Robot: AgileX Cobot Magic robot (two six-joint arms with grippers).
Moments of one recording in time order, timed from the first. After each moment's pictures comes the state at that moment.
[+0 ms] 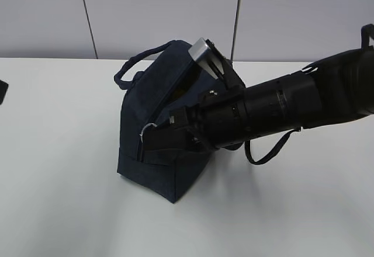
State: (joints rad) left arm -0.53 0.88 -0.84 -0.04 0.72 0.07; right arm 0.44 1.77 -0.97 1.62 0.85 -1.27
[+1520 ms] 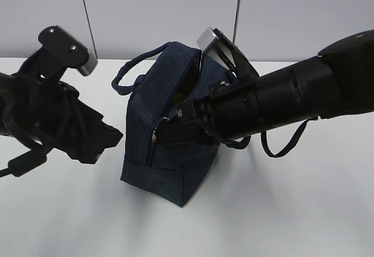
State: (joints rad) left arm -0.53 1.43 -0.77 -0.53 0.27 0.71; right arm 0.44 1.69 -0.97 1.47 0.77 -1.12
